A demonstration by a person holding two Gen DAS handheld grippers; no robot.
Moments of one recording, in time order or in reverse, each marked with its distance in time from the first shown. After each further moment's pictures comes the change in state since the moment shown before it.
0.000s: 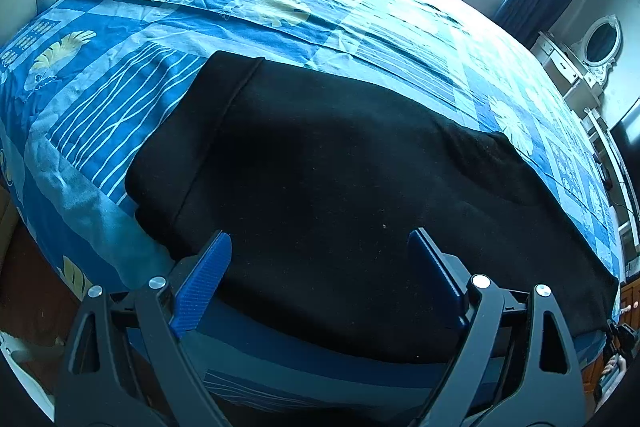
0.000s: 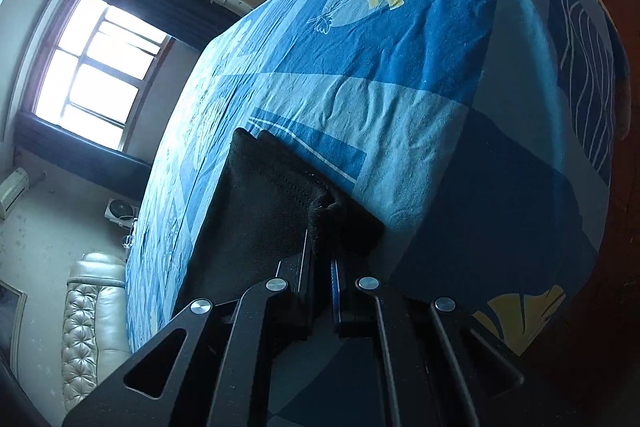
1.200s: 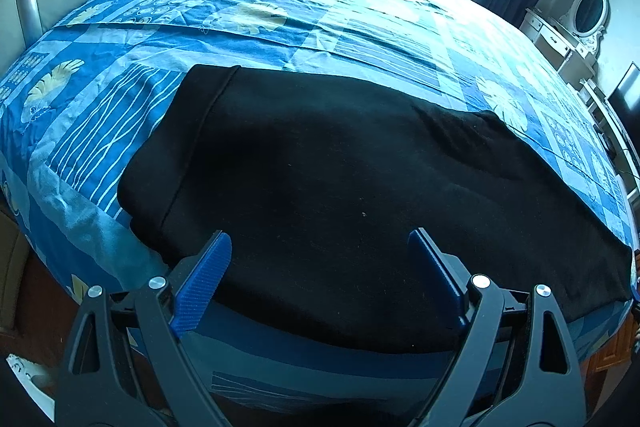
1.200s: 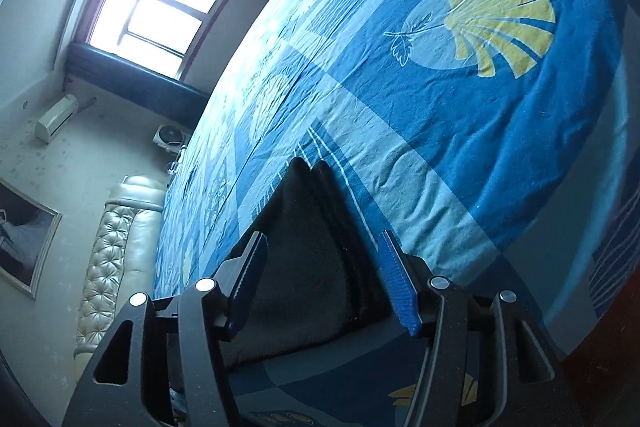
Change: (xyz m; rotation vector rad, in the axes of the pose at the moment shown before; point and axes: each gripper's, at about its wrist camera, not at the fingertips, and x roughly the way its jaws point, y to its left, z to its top) left arm -0.003 -0.016 -0.005 0.110 -0.010 0.021; right arm -0.004 -0.007 0.085 -0.222 0.242 0.198
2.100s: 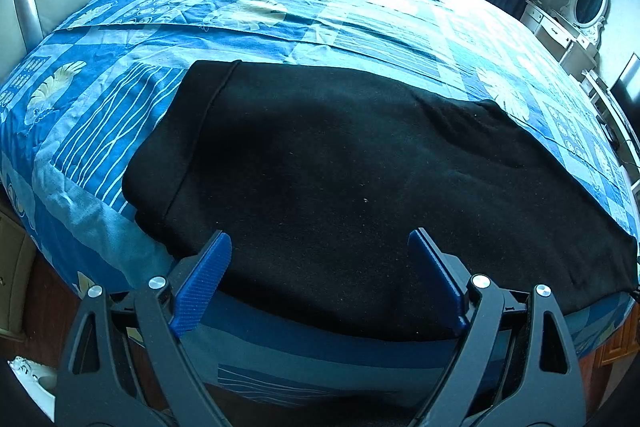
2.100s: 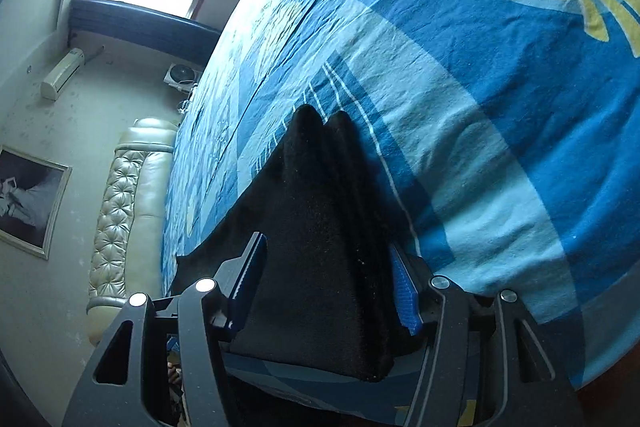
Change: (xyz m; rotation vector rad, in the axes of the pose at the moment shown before) left arm -0.003 -0.002 -0.005 0.018 0.015 0.013; right arm 0.066 0.025 0.000 -0.058 0.256 0.065
